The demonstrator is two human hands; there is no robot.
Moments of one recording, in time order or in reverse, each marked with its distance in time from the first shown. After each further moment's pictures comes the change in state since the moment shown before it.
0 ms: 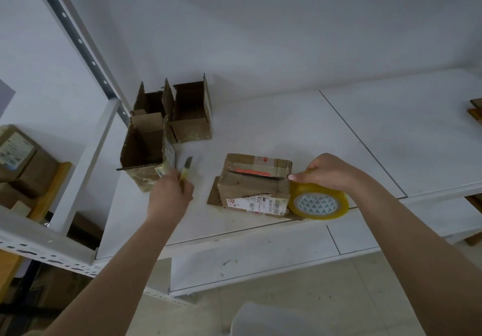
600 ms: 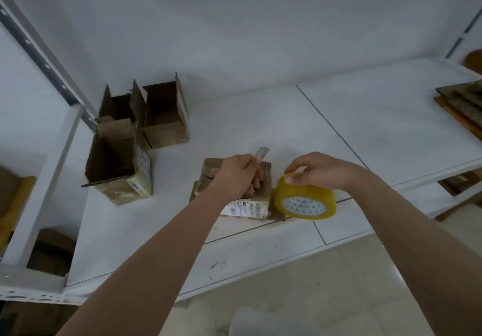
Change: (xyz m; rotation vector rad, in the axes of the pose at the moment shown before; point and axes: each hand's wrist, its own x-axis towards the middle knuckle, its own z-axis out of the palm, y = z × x) left_hand 0.014 0.140 0.053 -0.613 -0.552 0.147; right_hand -0.008 0.021 -0.018 0.094 -0.113 -0.065
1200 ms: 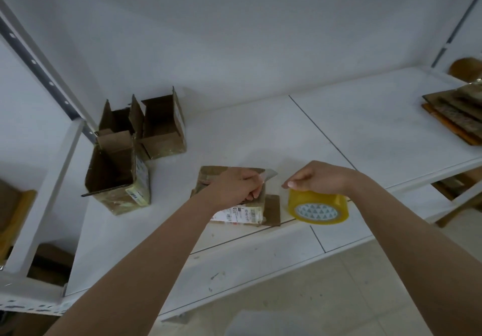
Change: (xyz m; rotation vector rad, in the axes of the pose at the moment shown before) left_hand -0.015 0.013 -0.010 0.331 -0.228 0.102; right_hand -0.020 0.004 -0.009 -0.026 -0.022 0.000
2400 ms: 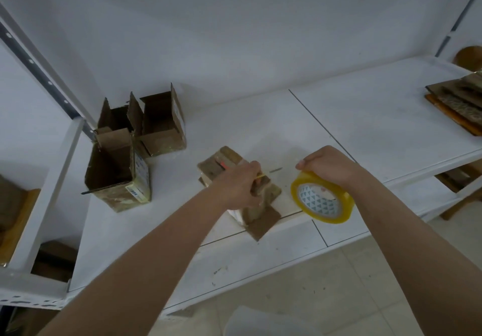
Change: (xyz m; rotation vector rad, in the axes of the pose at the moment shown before) left_hand 0.006 0.006 0.009 0.521 -0.032 0.118; right_hand -0.016 -0.011 -0.001 0.192 0.295 0.200
